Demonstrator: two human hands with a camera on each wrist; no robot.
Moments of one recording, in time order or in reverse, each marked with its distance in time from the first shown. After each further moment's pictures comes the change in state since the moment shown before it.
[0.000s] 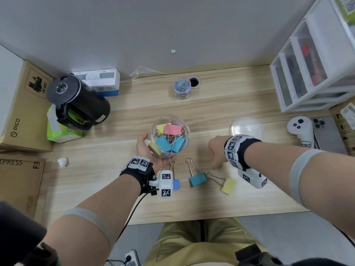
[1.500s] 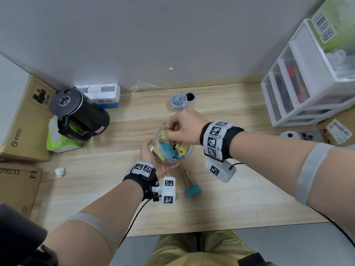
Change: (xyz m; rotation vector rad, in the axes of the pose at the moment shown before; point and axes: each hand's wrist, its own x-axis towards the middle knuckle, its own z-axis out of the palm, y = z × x) left_hand -0.014 0.000 0.032 0.007 -0.075 -0.018; right_hand -0.057 -0.031 -0.089 0.564 0.832 -0.448
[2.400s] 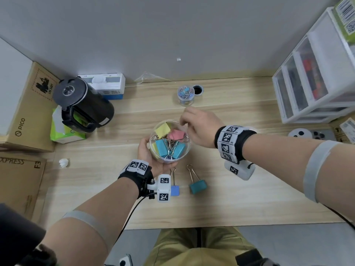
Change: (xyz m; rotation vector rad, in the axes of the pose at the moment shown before) left_hand 0.001 0.011 -0.029 0.045 -0.034 -0.045; right_hand -0.001 0.040 0.030 -0.188 0.228 -0.356
